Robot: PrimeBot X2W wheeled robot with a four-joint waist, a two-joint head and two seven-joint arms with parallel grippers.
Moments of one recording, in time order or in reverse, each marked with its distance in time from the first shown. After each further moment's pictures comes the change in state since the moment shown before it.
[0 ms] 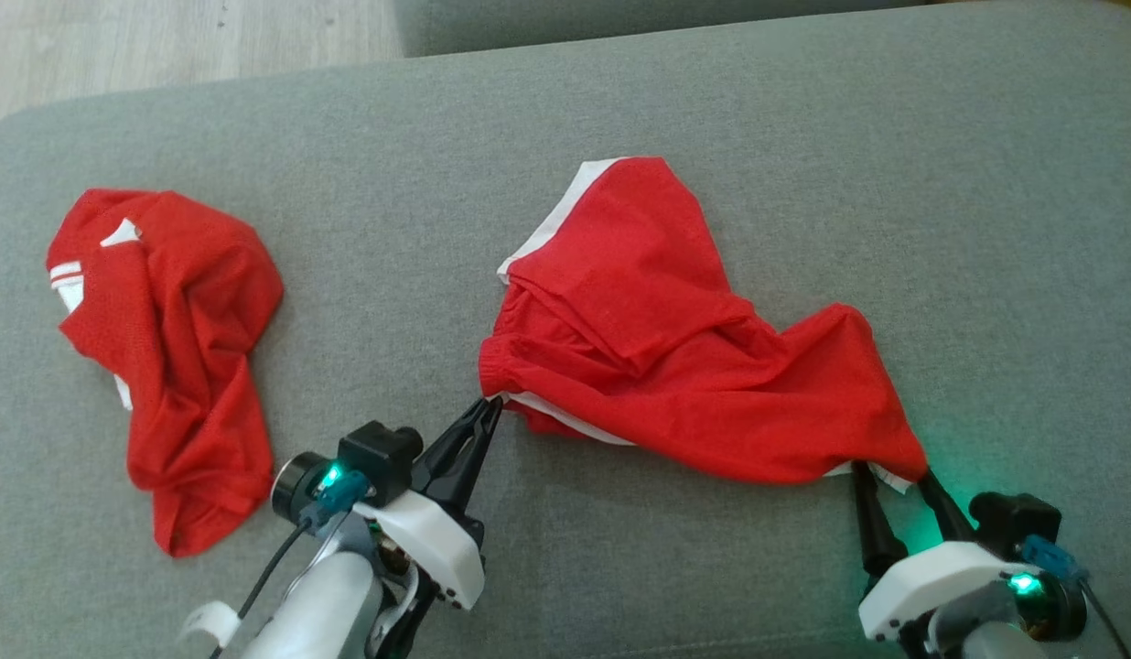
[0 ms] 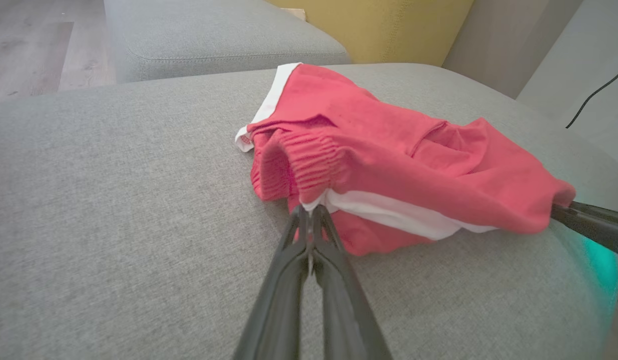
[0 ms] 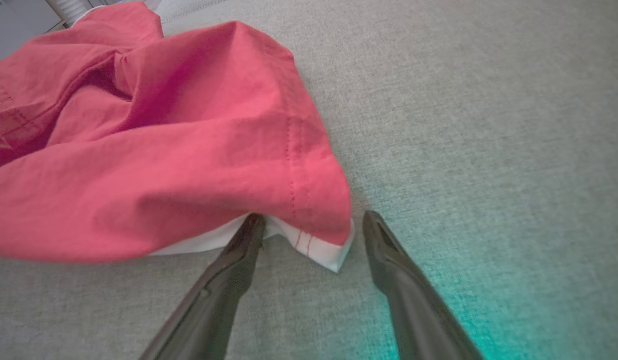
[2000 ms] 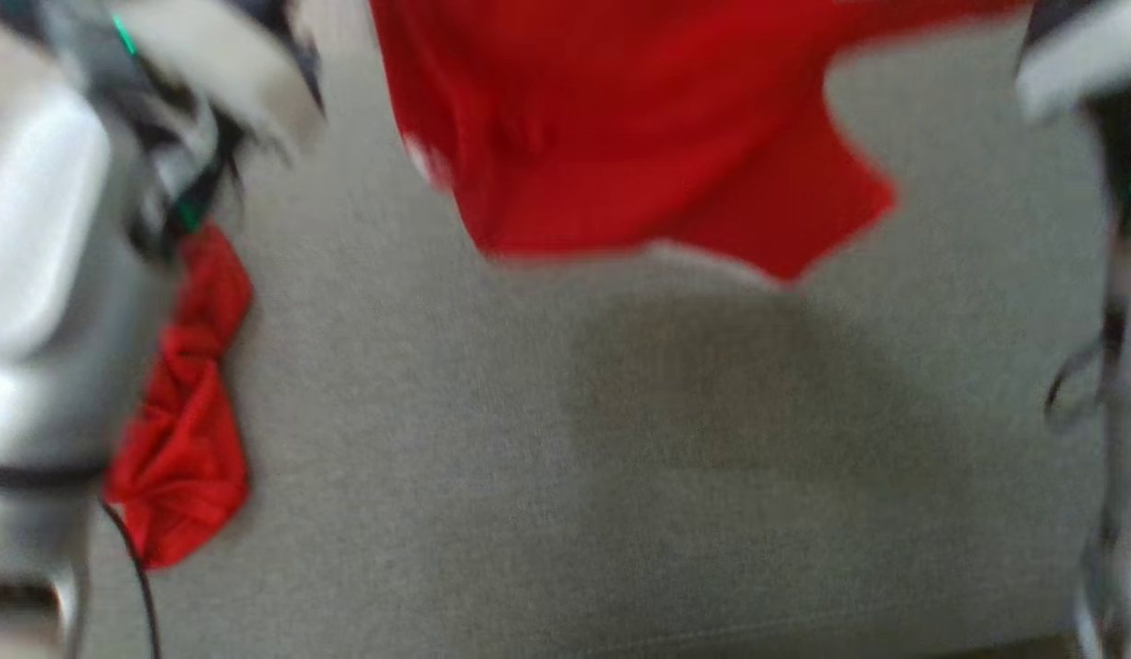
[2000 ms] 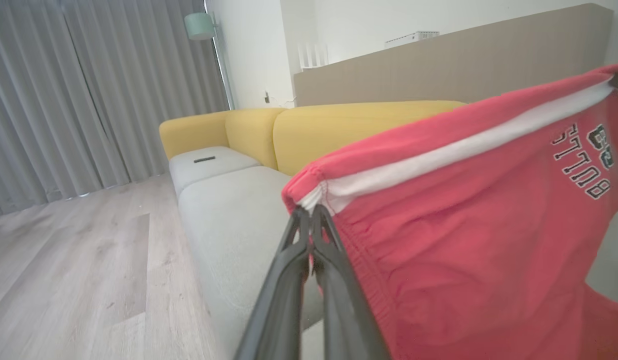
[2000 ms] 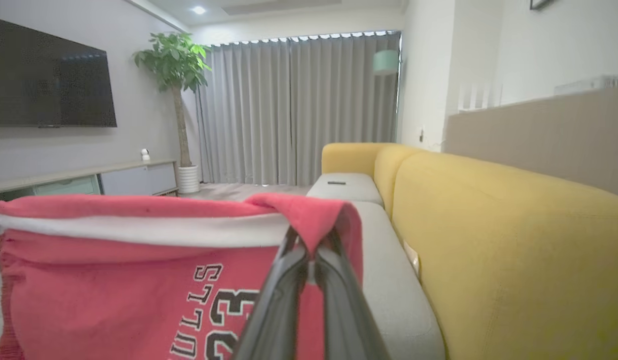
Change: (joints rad) left arm -0.594 0.221 0.065 -0.251 -0.210 0.052 0.335; right arm -0.642 -0.133 0.009 -0.552 0.095 0.000 0.488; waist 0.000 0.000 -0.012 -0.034
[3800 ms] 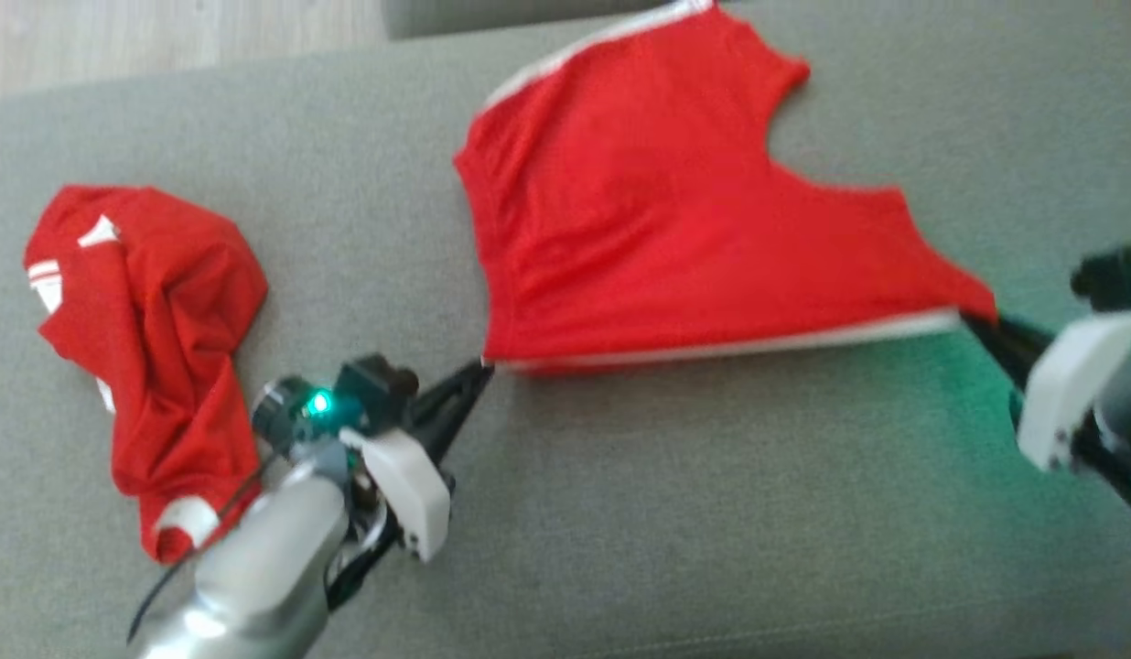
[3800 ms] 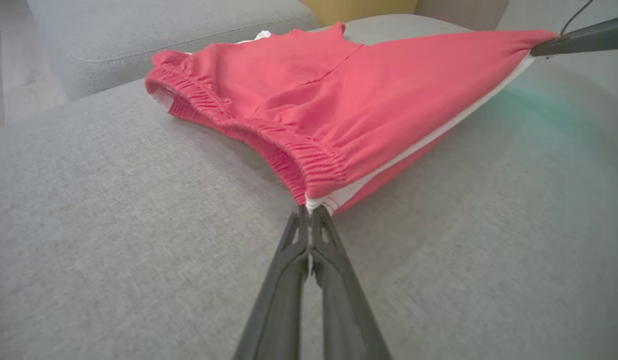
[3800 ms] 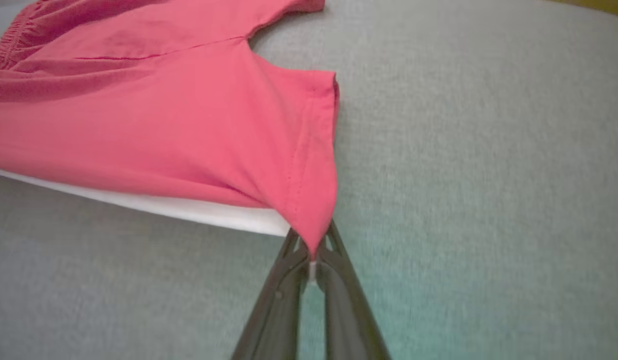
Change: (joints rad) left arm 0.322 -0.060 -0.402 0.386 -0.006 -0.061 -0.329; right arm 0.140 -0.542 0.773 0.537 0.604 0.000 -0.176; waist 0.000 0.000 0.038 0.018
